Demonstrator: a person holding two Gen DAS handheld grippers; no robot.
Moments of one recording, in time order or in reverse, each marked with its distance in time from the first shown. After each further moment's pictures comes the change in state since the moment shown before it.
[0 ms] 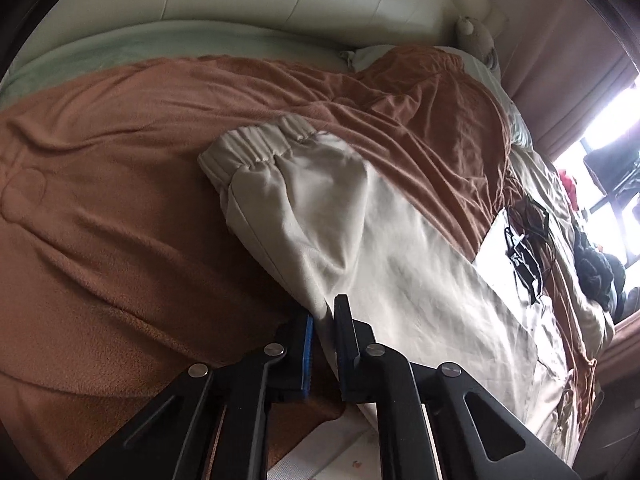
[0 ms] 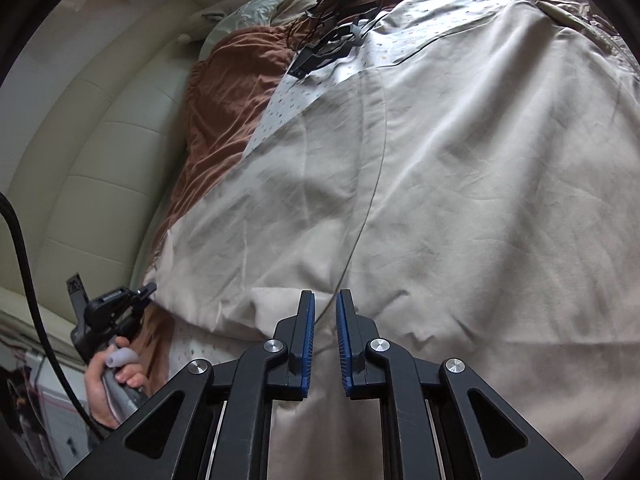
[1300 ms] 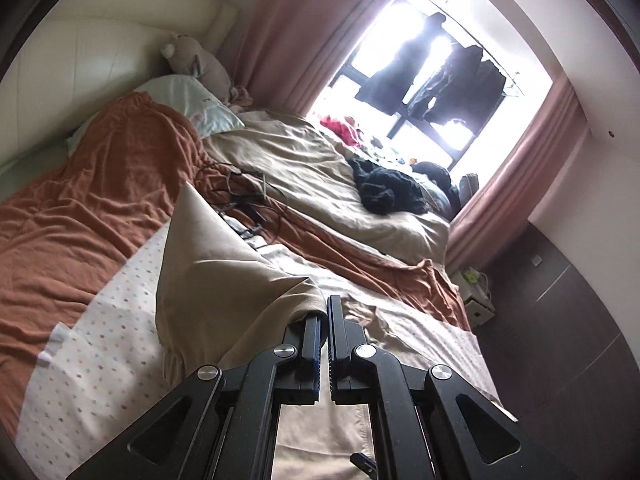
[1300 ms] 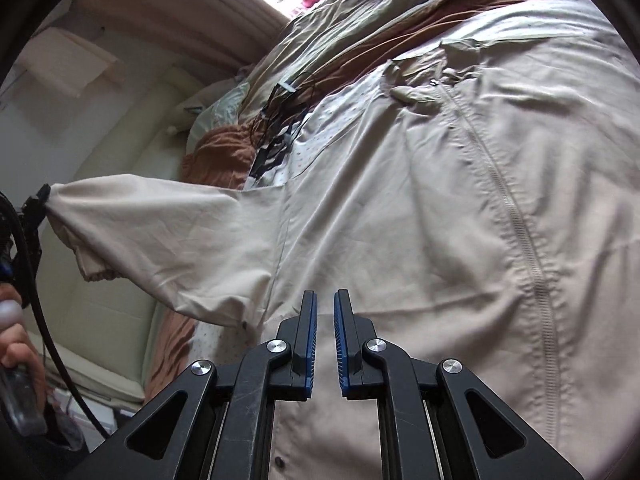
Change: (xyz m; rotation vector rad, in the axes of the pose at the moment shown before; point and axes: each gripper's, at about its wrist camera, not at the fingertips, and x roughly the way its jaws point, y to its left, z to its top) left arm -0.188 -0.297 -0.085 0.455 0.023 -0.585; right arm -0.202 -0.109 -0.033 0.159 -0.250 0.007
